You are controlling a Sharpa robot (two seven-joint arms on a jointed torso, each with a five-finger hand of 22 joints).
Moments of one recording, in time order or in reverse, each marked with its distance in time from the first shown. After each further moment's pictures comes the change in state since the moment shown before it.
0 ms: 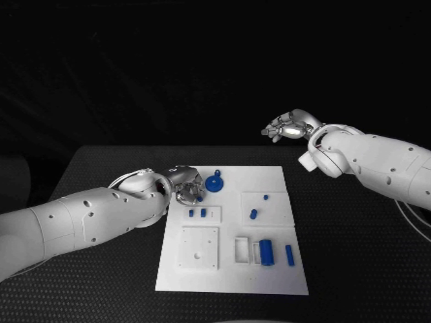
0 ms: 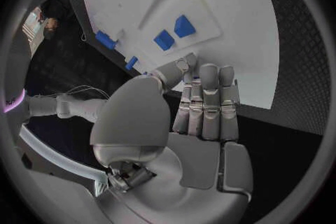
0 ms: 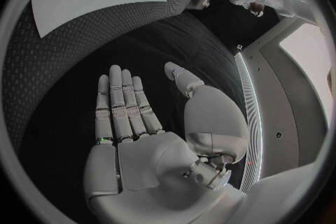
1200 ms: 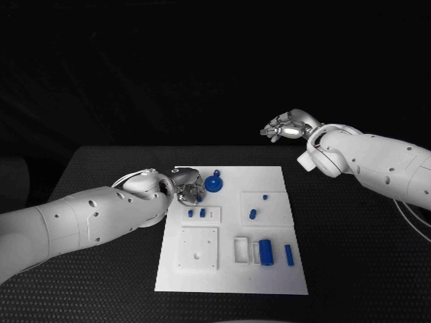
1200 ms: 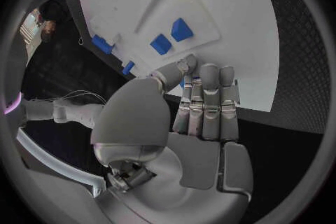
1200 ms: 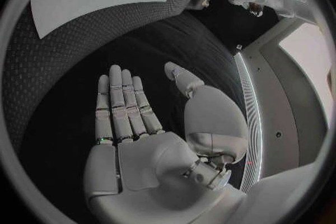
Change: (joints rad) left arm 0.007 0.027 -0.017 -0.018 -0.017 0.027 -0.037; left_hand -0.009 0.006 -0.001 -0.002 0.000 0.003 -0.001 -0.007 -0.002 -0.002 -0.002 -0.003 -0.002 0.000 0.003 0.000 -0.003 0.000 0.000 0.000 0.000 0.001; right arm 0.000 -0.001 0.000 0.004 0.000 0.001 0.000; right_hand 0.000 0.000 0.000 0.000 0.000 0.000 0.000 0.000 -0.001 0.000 0.000 0.000 0.000 0.000 0.000 0.000 0.001 0.000 0.000 0.000 -0.004 0.002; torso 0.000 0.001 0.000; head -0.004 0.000
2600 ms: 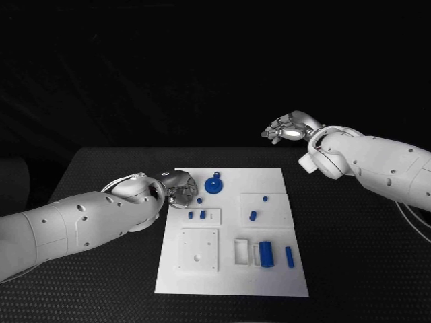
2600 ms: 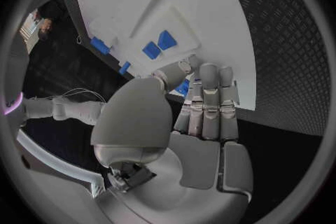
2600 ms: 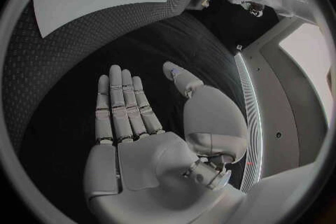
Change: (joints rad) left arm -0.007 -0.058 -0.003 0.010 0.018 -0.038 0.017; left_hand 0.041 -0.061 0.011 -0.024 0.000 -0.192 0.023 -0.069 -0.040 -0.138 0.031 -0.038 -0.039 -0.047 0.046 0.004 -0.015 0.015 -0.040 0.017 -0.010 0.000; right arm 0.000 -0.010 0.000 0.008 -0.005 0.007 0.000; right_hand 0.028 0.009 0.012 -0.032 -0.012 0.000 0.000 0.002 -0.002 0.000 0.000 0.000 0.000 0.000 0.000 0.000 0.004 0.000 0.000 0.000 -0.009 0.009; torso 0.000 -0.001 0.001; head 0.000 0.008
